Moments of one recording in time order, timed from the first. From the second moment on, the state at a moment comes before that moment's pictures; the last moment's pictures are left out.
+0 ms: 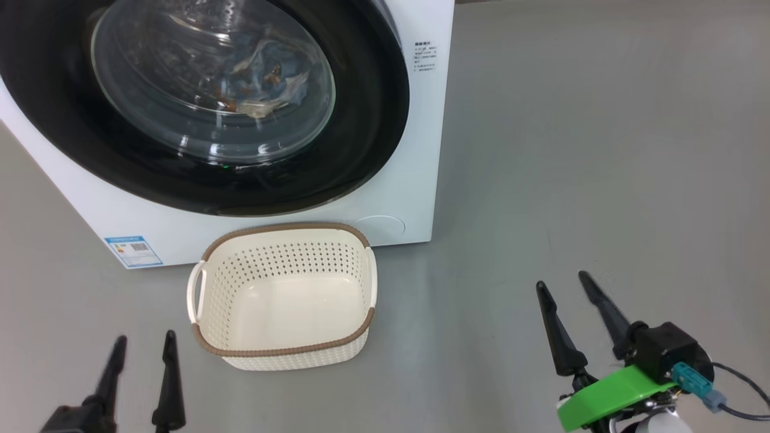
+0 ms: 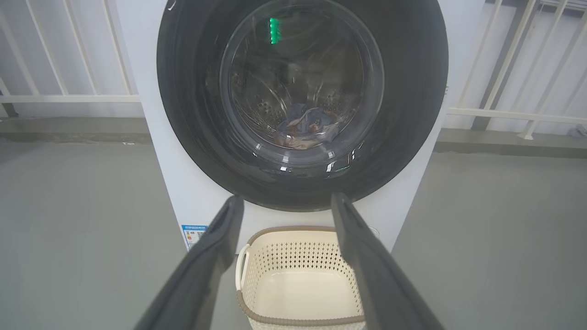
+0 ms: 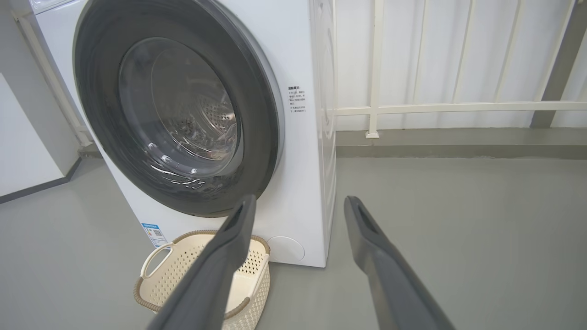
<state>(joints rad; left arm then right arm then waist) 0.04 0.04 0.10 0.09 -0.17 -0.10 -0.26 -0.10 -0.06 0.06 0.17 0.17 0.13 -0.26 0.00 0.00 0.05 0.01</state>
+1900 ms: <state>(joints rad) 0.03 0.02 0.09 0.20 -0.74 -0.11 -0.11 -0.06 -0.06 0.01 0.25 0.76 0.13 -0.13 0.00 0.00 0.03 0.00</state>
